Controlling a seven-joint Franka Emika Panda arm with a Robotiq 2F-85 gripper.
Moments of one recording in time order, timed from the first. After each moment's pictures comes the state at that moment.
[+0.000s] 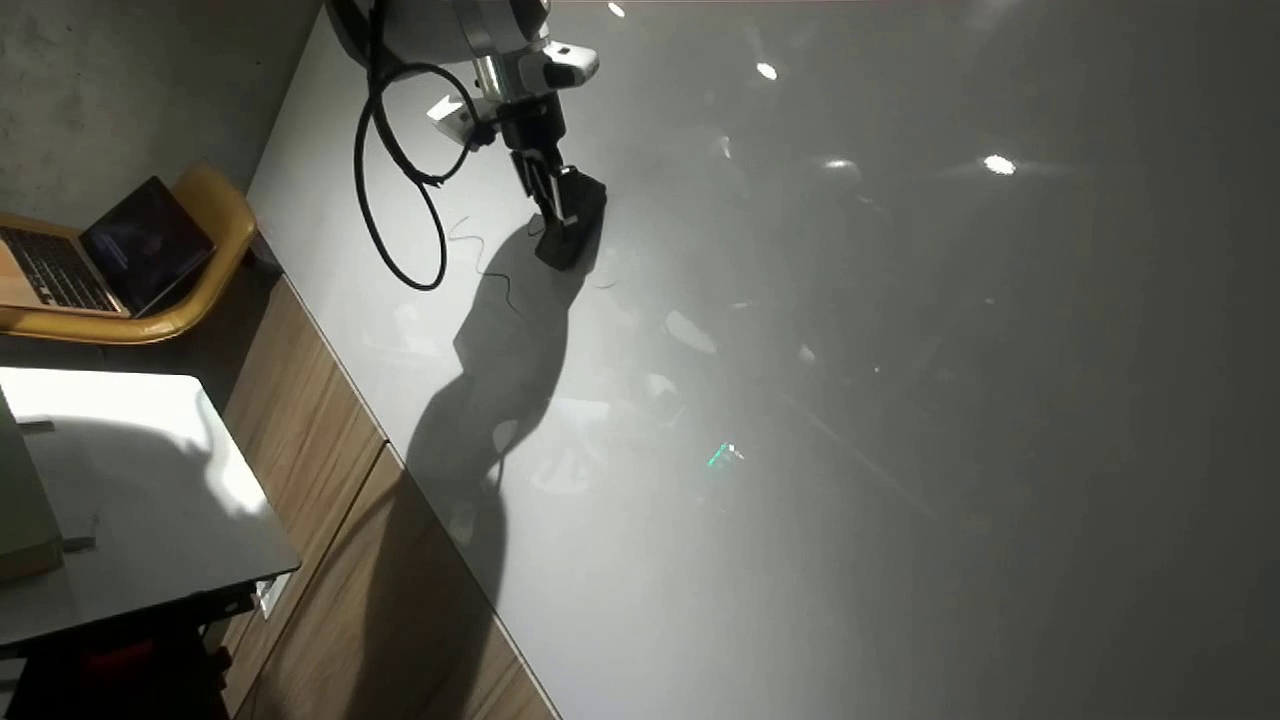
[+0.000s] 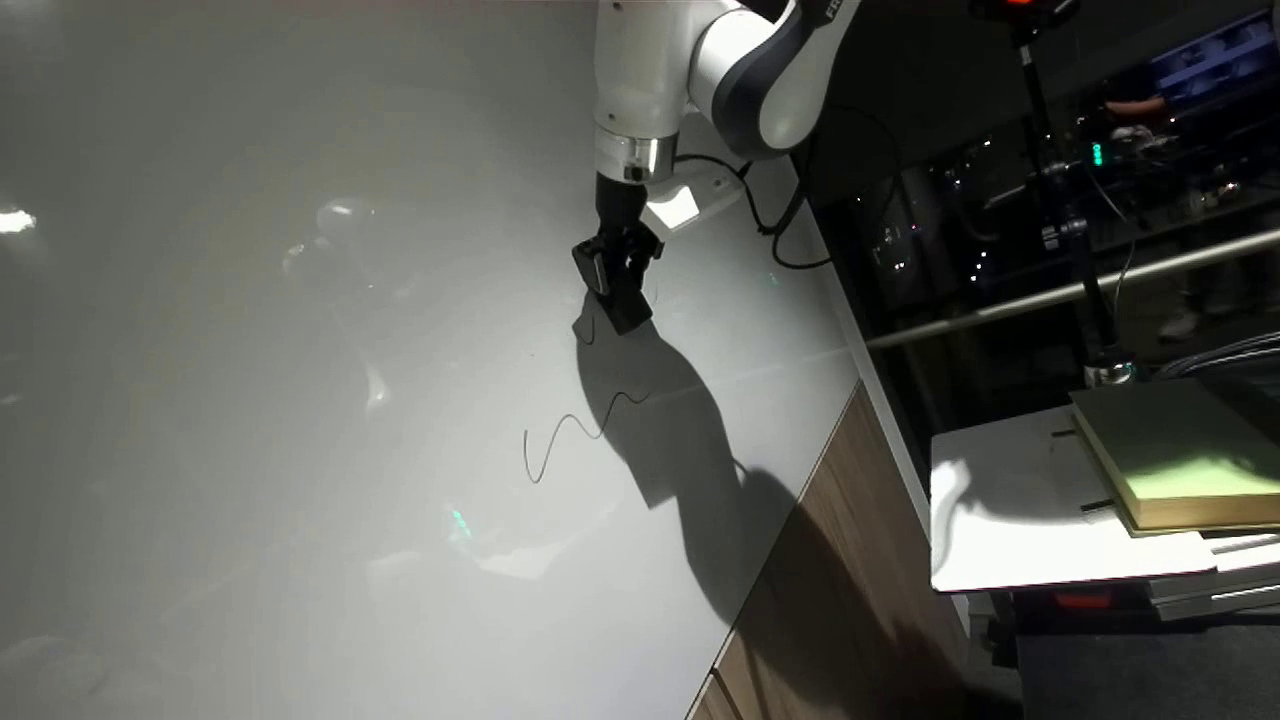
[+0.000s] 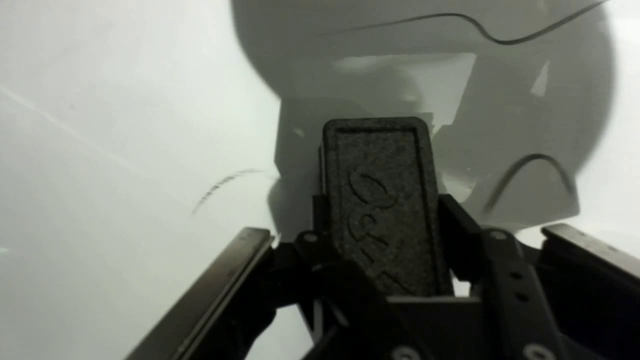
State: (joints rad) arm -0.18 -0.10 0.29 -2.21 -0.91 2.76 1.07
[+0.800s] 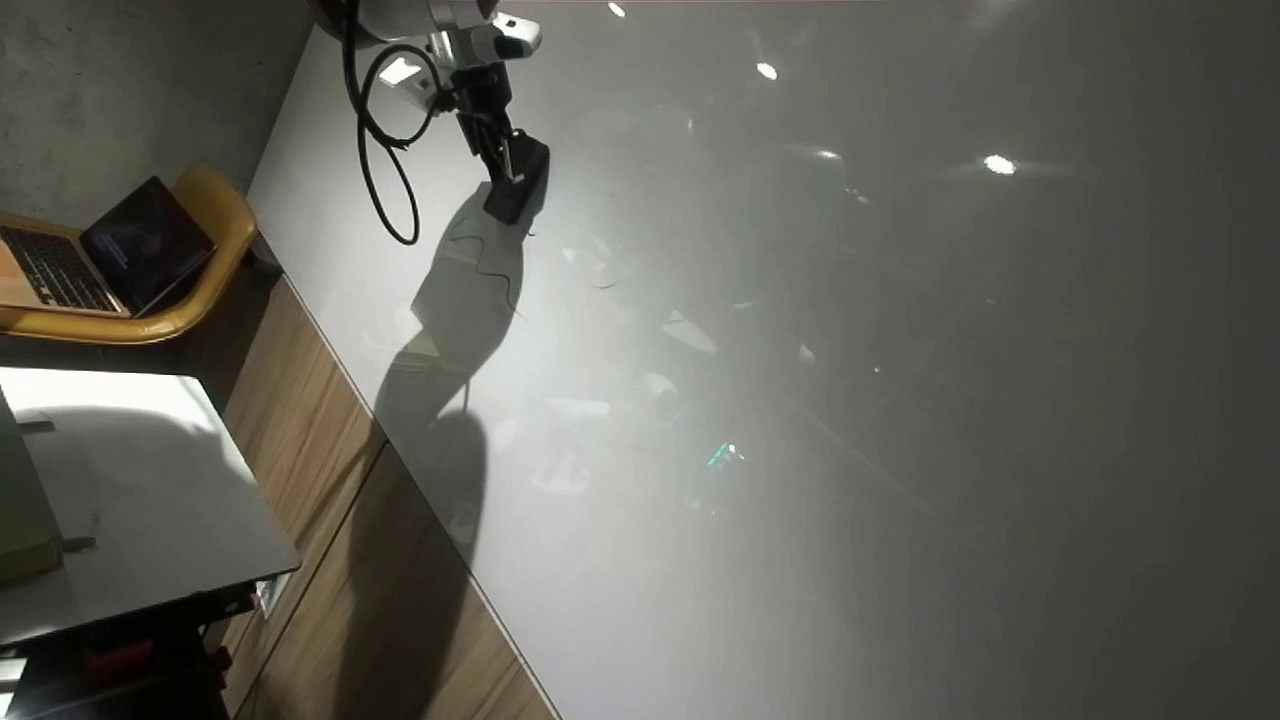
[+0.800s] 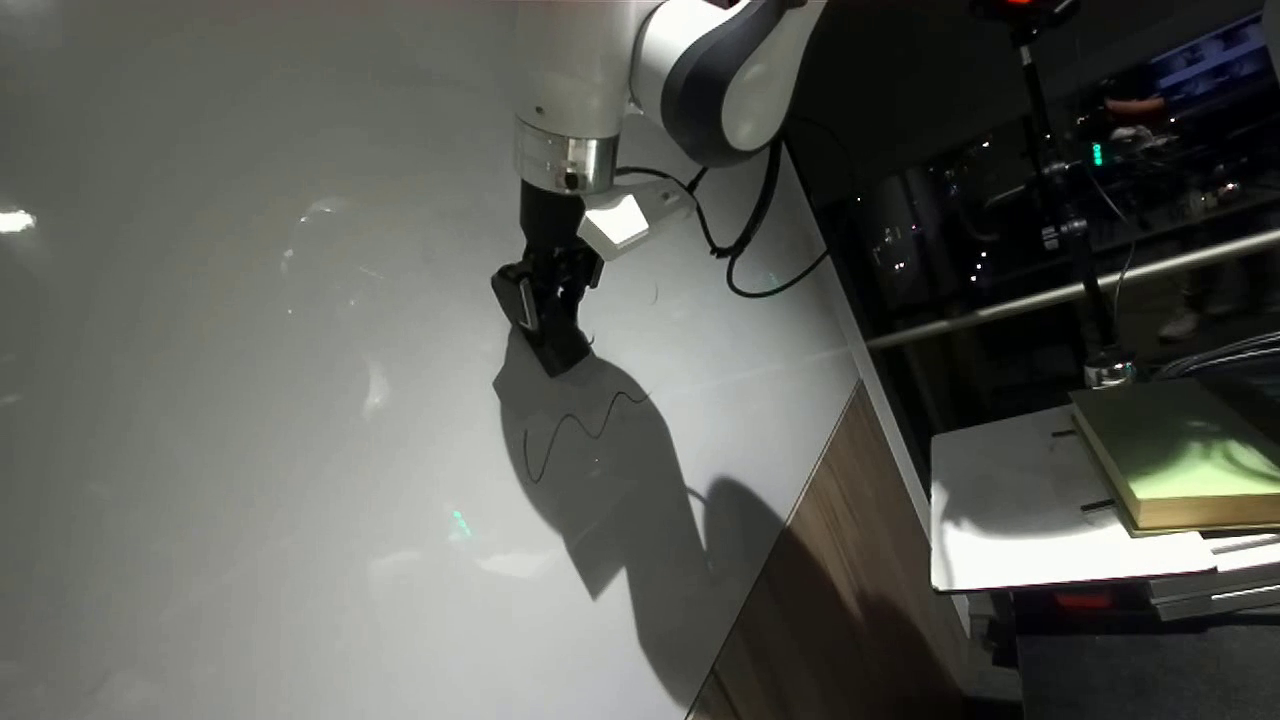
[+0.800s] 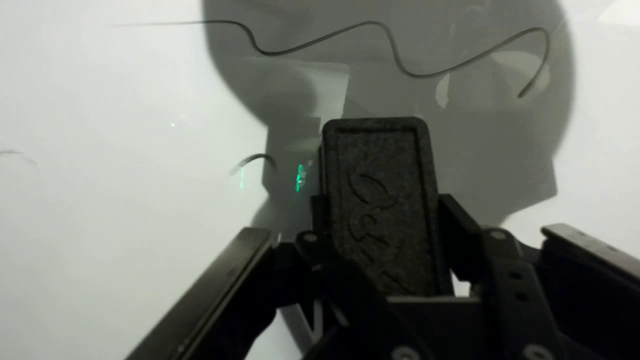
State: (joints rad) arm -0.08 -0.01 0.40 -2.09 -0.90 2.71 1.07
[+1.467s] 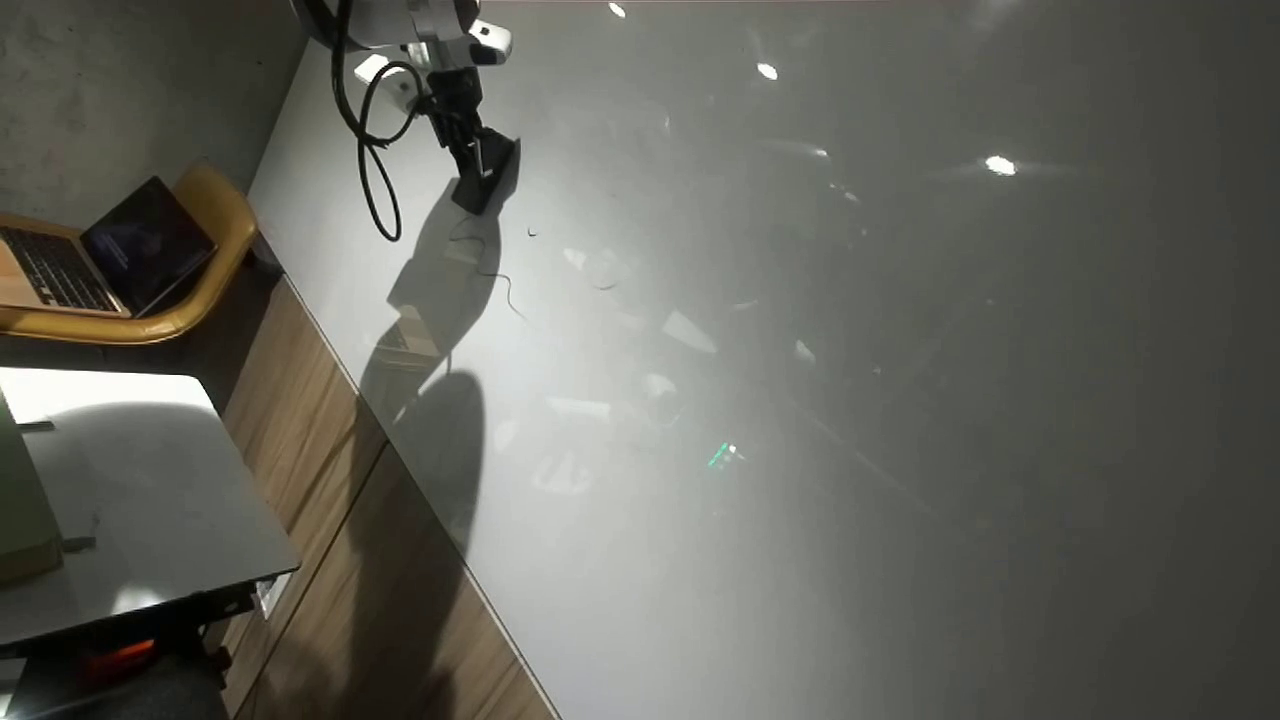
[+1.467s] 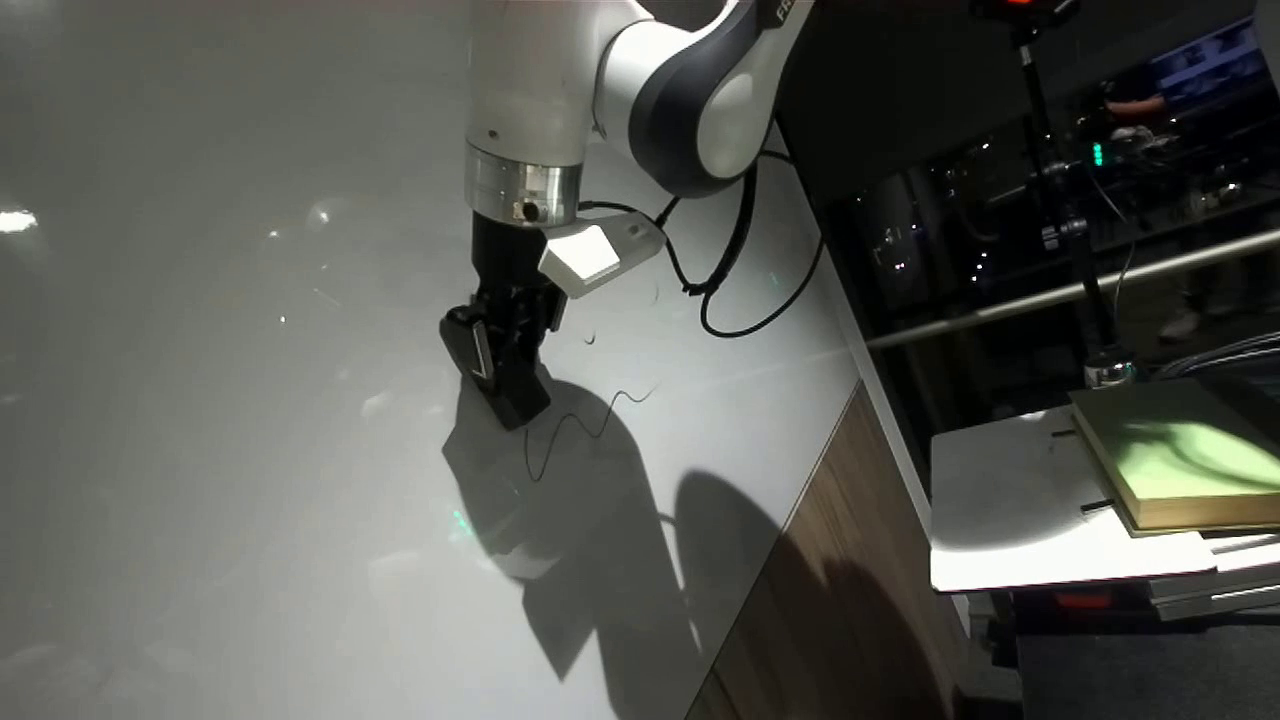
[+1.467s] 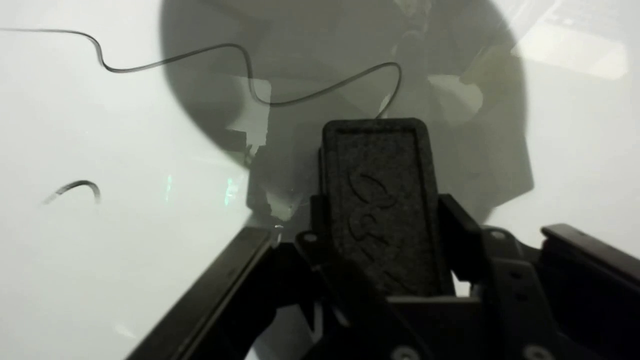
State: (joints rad) arm -0.02 0.11 0.45 -2.01 -0.91 2.71 1.05
